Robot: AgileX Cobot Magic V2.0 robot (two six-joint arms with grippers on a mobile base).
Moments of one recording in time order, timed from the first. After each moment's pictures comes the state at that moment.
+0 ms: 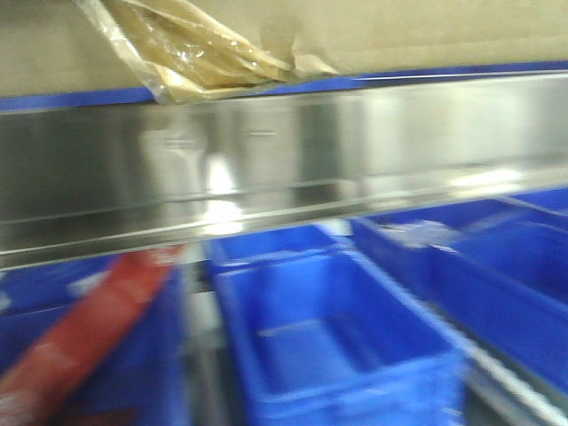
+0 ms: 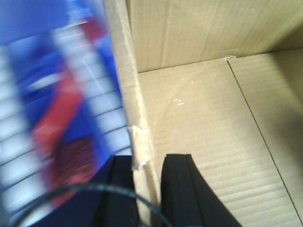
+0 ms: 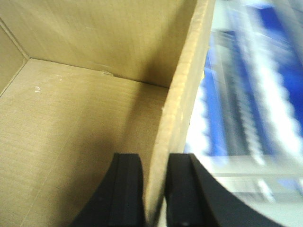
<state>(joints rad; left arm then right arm) -0.41 1.31 -1.71 0.15 1.24 -0.28 0.50 1.22 -1.70 -0.05 1.24 0.17</state>
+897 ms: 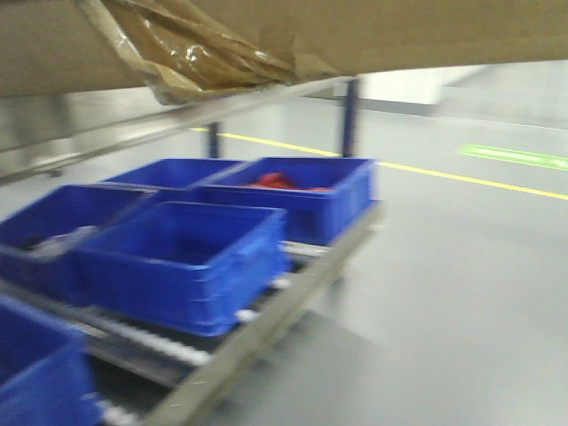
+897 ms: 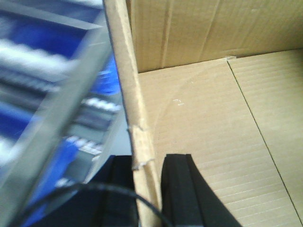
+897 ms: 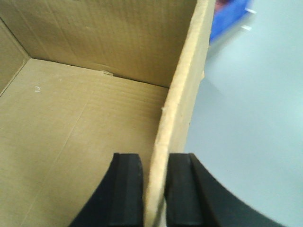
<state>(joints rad) -0.41 1.31 -1.71 0.15 1.24 -0.28 0.50 1.22 -1.70 -0.05 1.24 0.17</state>
